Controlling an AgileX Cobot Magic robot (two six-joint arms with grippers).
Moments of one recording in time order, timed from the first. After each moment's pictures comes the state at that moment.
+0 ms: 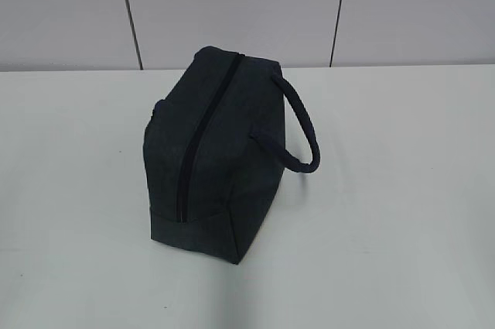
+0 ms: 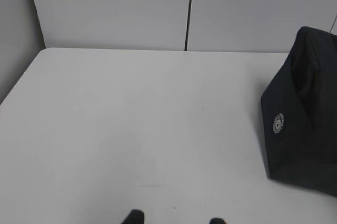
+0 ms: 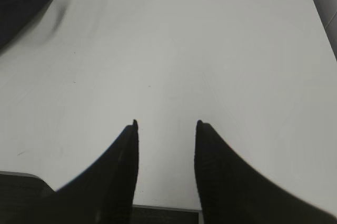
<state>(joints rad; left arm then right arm) 0.02 -0.02 -0.52 -0.08 1.11 0.09 0.09 -0.02 -0.50 -0.10 1.16 0.00</state>
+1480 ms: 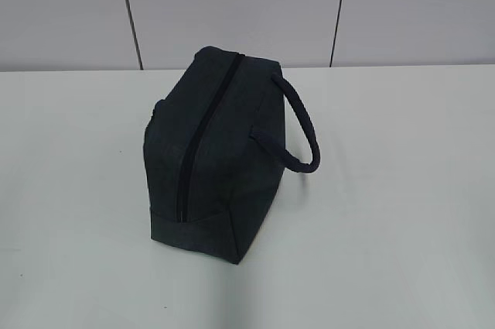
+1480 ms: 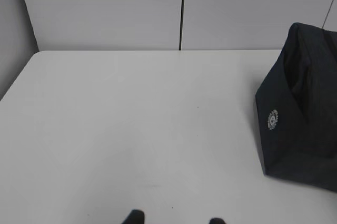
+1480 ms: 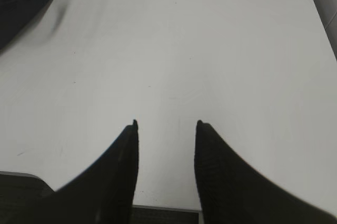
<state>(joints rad) 0.02 -0.02 -0.52 -0.10 1.11 0.13 0.09 -0.02 -0.50 -0.10 1.16 0.00</state>
